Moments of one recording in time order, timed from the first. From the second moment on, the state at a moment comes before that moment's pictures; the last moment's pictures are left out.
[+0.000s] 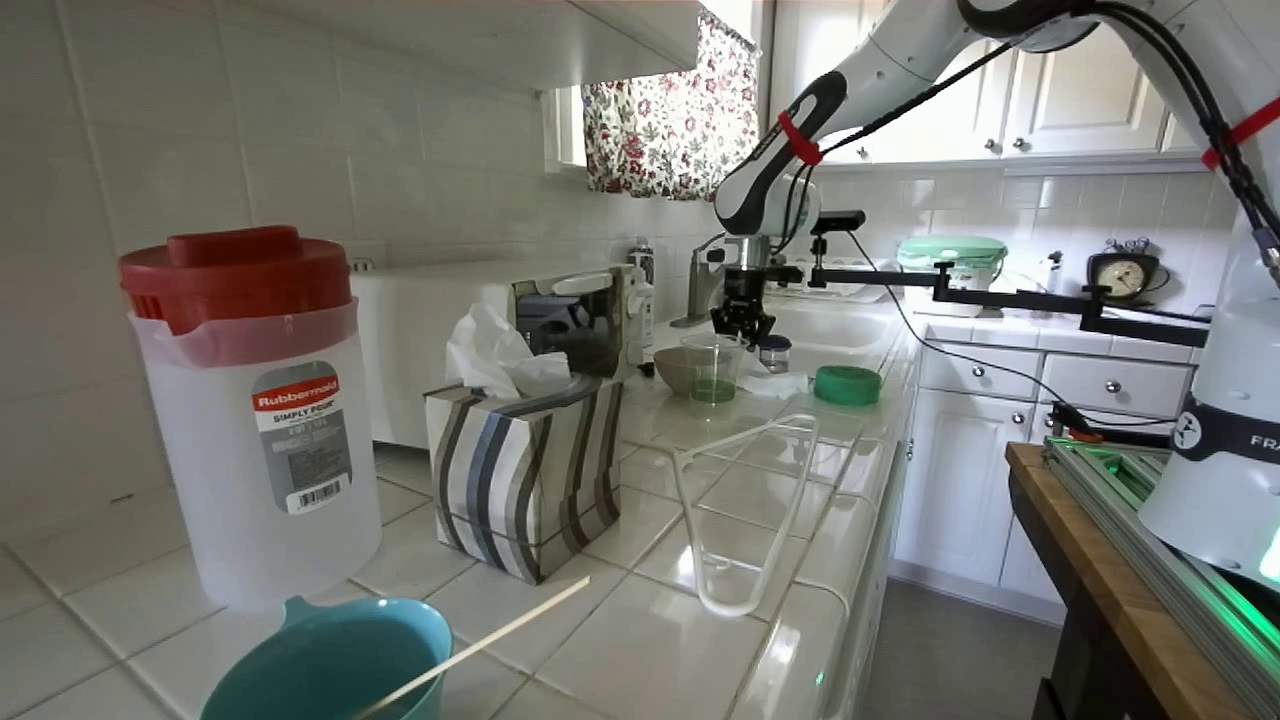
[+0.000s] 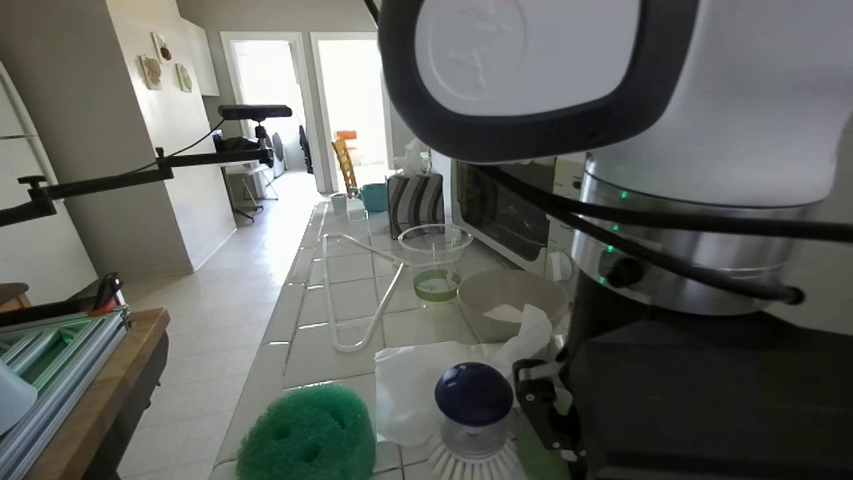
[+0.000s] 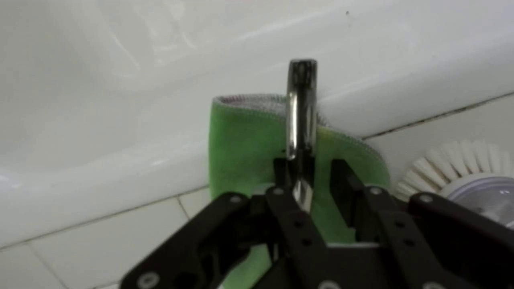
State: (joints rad) arm -0.45 0.60 -0.14 -1.78 0.21 2.35 -1.79
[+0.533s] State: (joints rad) arm -0.45 0.60 -0.14 -1.77 0.21 2.35 -1.79
